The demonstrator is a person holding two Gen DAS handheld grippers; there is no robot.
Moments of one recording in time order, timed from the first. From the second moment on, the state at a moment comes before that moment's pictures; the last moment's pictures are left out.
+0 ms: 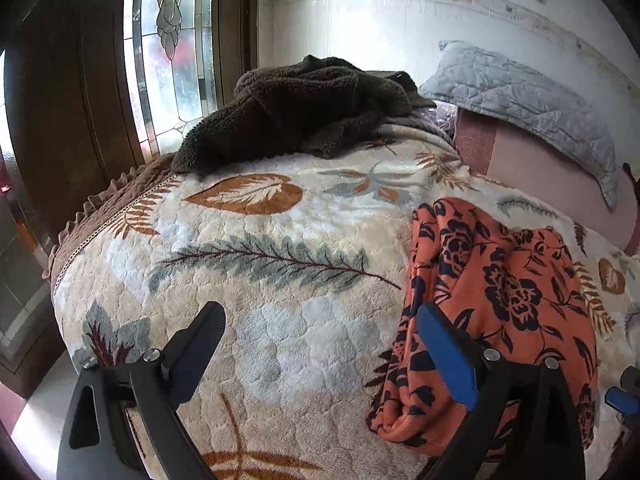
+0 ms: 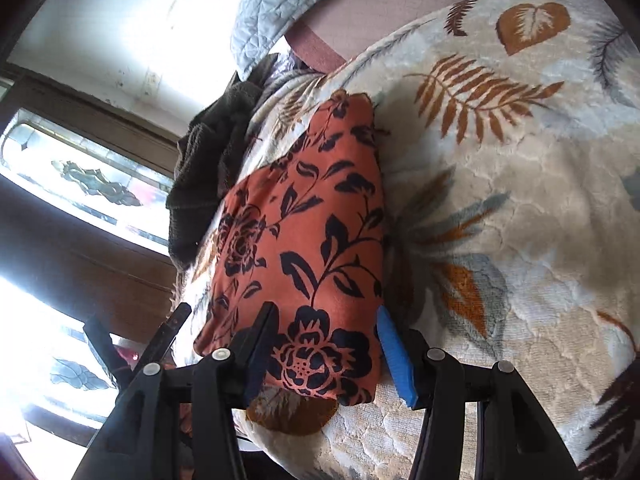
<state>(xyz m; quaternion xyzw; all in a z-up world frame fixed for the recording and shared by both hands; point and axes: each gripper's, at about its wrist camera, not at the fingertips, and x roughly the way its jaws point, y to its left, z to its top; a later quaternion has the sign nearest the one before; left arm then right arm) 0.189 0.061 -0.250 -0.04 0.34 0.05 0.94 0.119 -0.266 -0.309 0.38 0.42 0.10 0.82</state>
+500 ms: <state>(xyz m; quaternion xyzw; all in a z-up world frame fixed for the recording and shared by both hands) 0.259 0.031 -0.293 -0.17 0.51 -0.15 0.83 0.191 -0.291 -0.355 0.48 0.44 0.10 0.75</state>
